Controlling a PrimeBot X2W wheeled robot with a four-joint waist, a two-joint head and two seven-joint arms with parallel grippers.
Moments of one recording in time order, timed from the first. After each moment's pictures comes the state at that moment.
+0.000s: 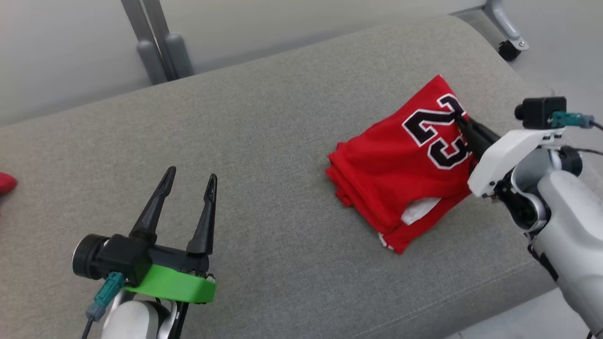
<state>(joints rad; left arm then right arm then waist) -0.13 0.14 -0.21 0.06 -0.23 -0.13 -0.26 -0.64 -0.40 0.45 0.56 0.78 0.13 0.06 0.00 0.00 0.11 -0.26</state>
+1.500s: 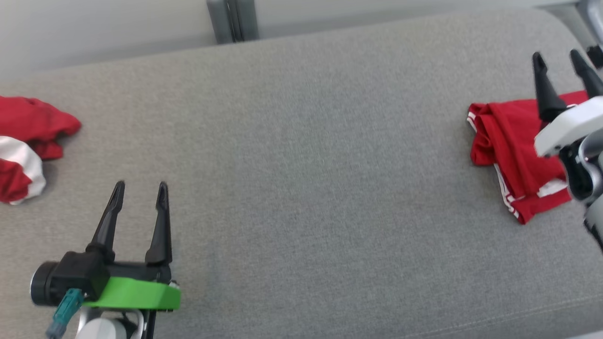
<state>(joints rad) -0.08 0.14 -0.07 0.05 -0.24 -0.11 -0.26 -0.77 -0.51 0.39 0.74 0.68 0.13 -0.26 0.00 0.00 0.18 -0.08</state>
